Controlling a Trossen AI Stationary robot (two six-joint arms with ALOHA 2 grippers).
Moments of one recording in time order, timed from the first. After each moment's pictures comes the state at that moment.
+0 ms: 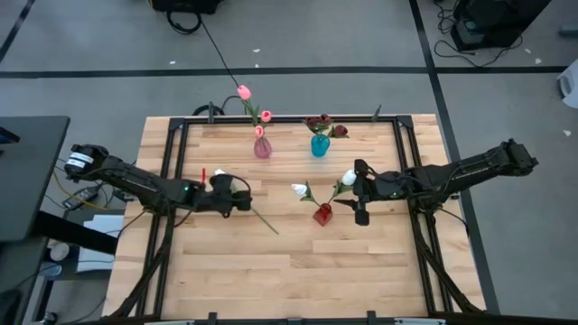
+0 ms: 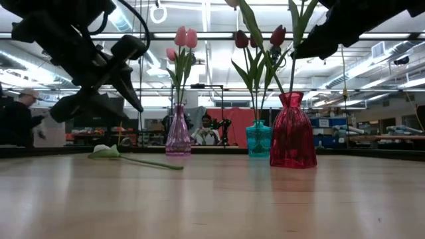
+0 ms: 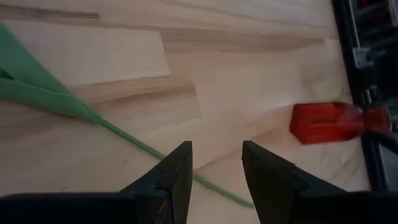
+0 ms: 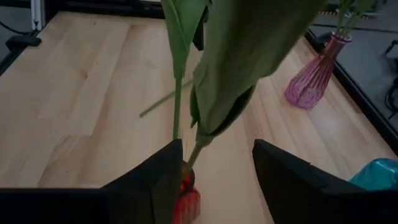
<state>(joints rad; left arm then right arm) -0.22 1.16 0.50 -0.15 -0.45 -1.51 0.19 0.96 0.61 -0.15 0.27 0.05</state>
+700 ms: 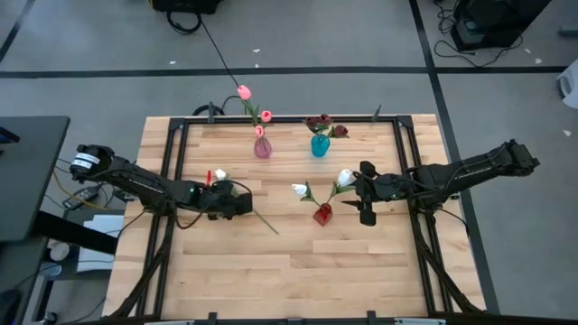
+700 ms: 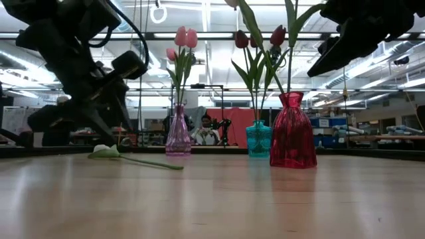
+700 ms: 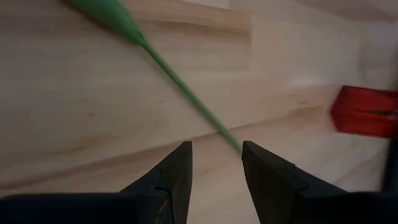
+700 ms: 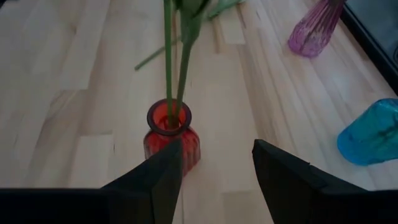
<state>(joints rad) -0.20 1.24 0.50 -0.19 -0.25 -1.73 0.19 0.92 0.61 -0.37 0.26 0.13</state>
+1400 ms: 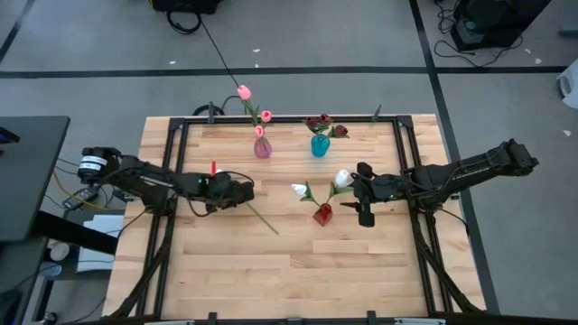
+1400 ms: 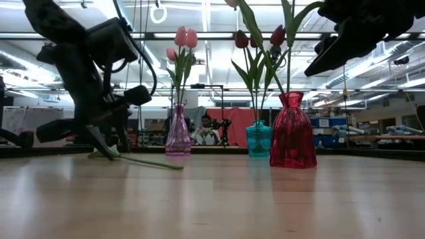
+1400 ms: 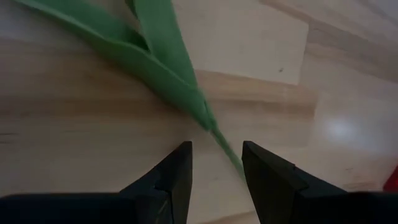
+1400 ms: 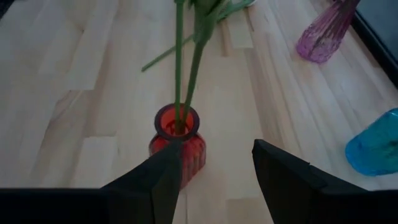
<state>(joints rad) -0.02 1.33 0.50 -0.25 -0.20 -1.74 0.19 0.95 0.61 -0.33 0.24 0.11</state>
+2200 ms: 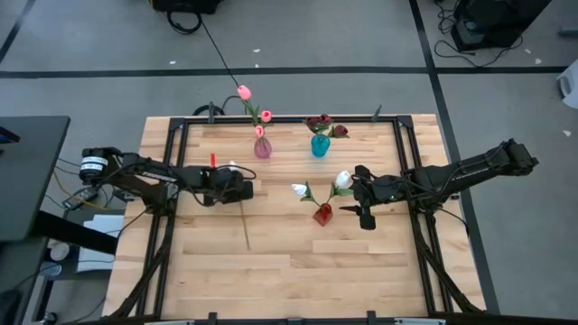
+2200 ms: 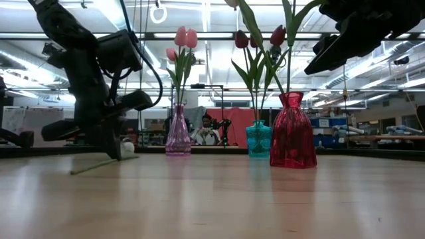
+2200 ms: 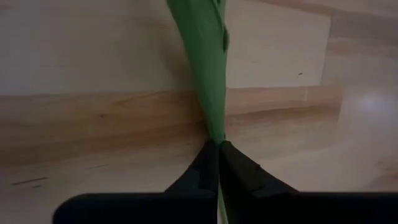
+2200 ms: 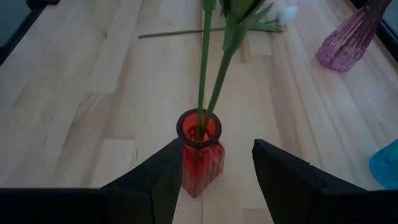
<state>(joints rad) 0.10 1.37 0.51 -0.29 -0.05 -1.53 0.19 0.95 0.59 -0.28 0.18 0.09</state>
